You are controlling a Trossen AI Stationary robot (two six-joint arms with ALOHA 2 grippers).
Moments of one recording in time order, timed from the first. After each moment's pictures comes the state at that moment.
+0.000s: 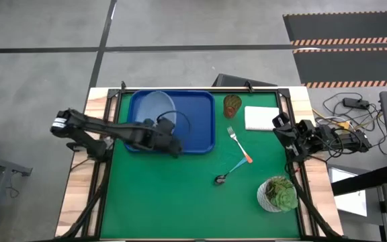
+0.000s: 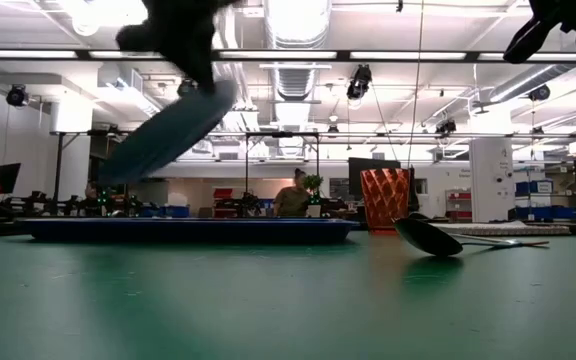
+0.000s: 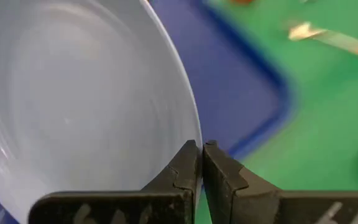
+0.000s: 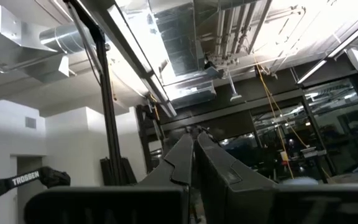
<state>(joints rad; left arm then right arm) -0.16 1.51 1.37 -1.06 -0.59 -0.99 0.10 0.08 0.04 0.66 0.06 0.21</state>
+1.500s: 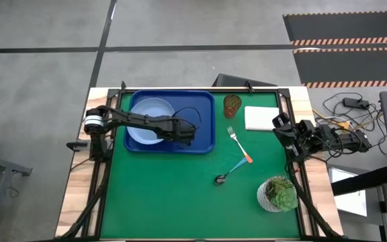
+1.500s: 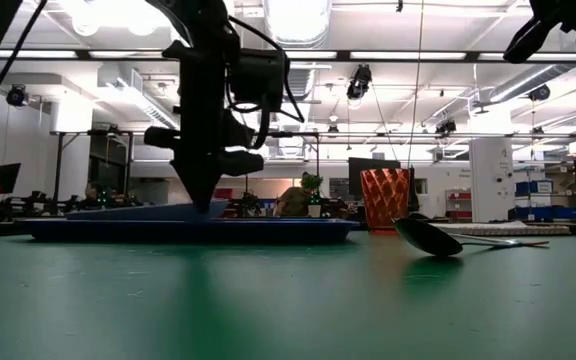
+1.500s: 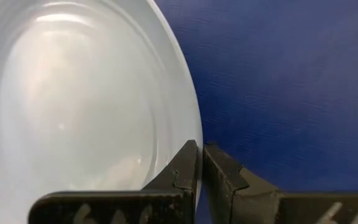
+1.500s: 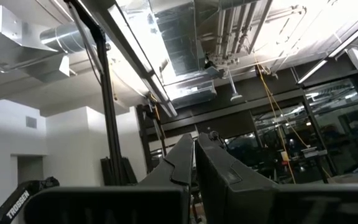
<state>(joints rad) 0.11 1.86 1.29 -0.97 -0.42 -0.86 0.10 0.08 0.04 0.66 0.05 0.21</state>
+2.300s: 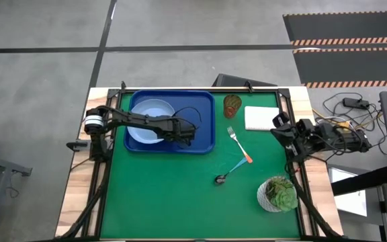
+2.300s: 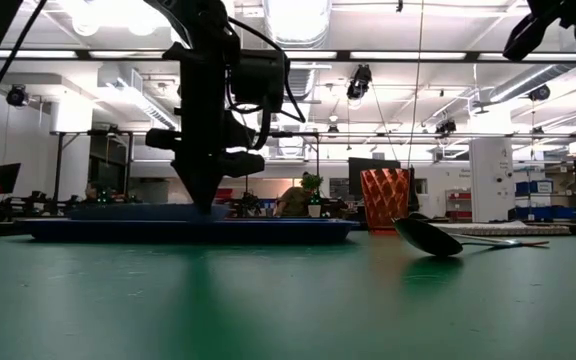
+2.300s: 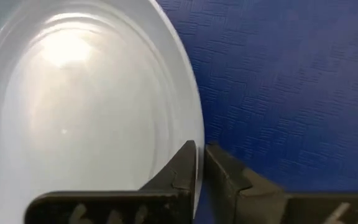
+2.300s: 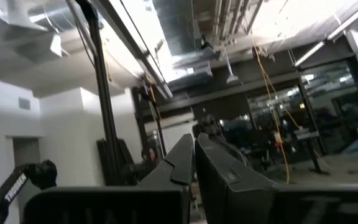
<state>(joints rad) 0.12 1.86 1.28 -0.95 -0.42 -0.85 0.10 0.08 0.12 0.48 0.05 0.21</state>
